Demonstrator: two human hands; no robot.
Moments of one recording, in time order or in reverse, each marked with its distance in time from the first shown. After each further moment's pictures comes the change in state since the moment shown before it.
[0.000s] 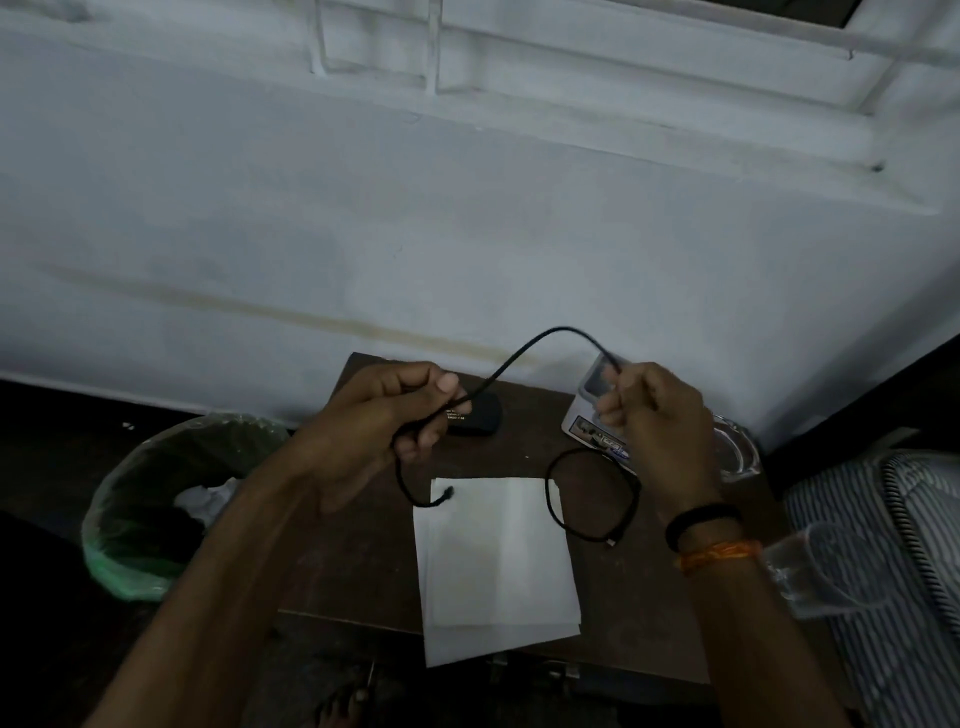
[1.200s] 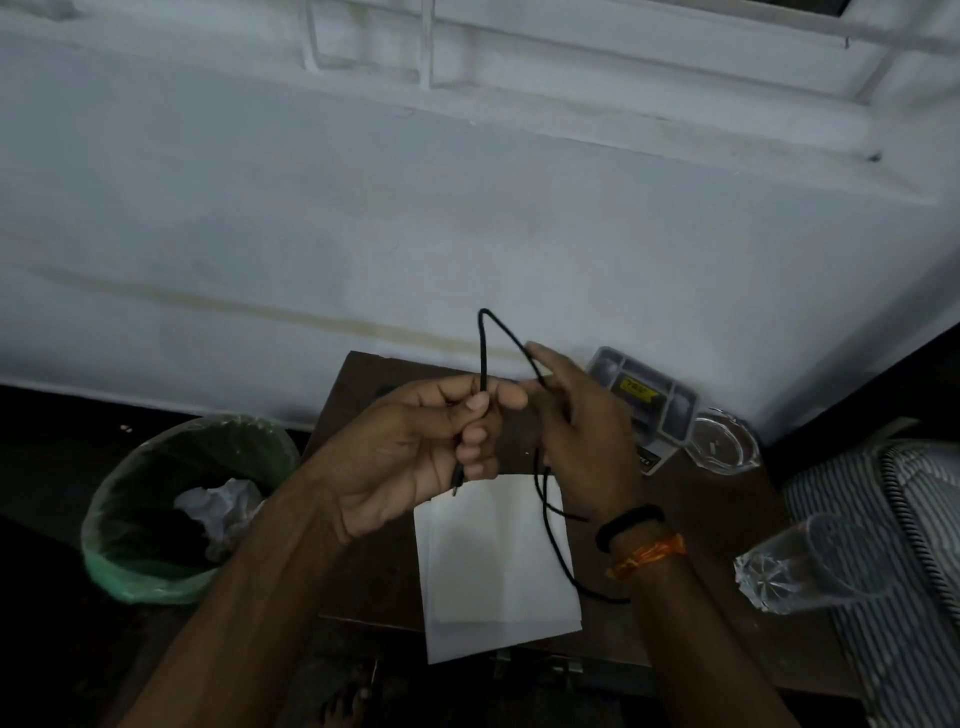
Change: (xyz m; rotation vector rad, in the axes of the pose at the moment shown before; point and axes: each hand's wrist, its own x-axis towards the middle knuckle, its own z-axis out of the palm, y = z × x) left_hand 0.000 -0.001 0.027 -0.516 -0.316 -0.050; right_hand -0.023 -0.006 0.043 -0.126 -0.177 -0.287
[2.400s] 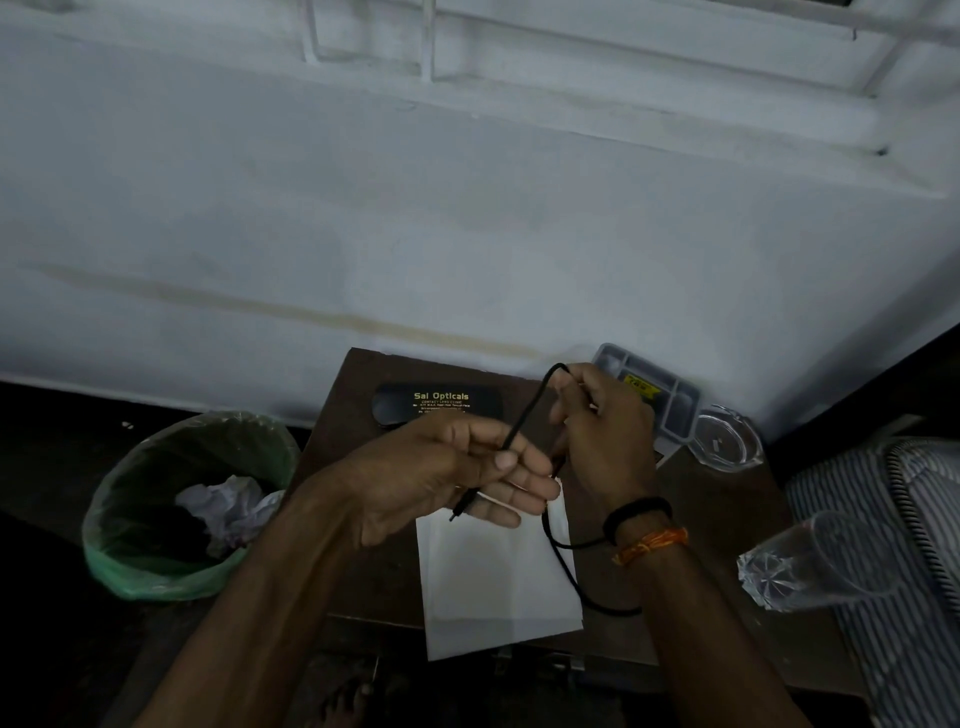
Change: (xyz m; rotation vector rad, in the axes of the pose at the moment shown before) left_hand 0.002 -0.013 -0.005 0.339 -0.048 -0.243; right_hand 0.005 0.015 -0.002 0.000 0.119 0.139
